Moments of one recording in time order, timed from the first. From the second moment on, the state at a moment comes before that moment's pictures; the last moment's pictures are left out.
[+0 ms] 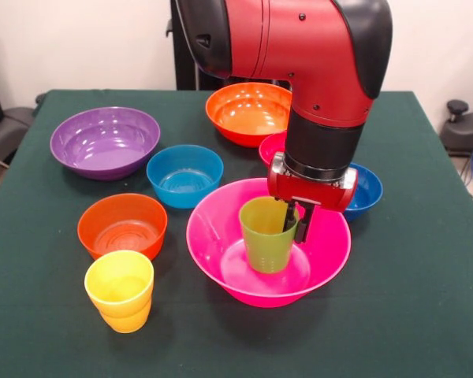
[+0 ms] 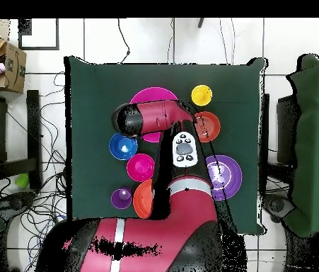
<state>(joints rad) -0.14 -0.37 0.07 1.28 -0.29 0.57 2.13</state>
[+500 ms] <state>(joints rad) -0.14 -0.37 0.07 1.28 -0.29 0.57 2.13</state>
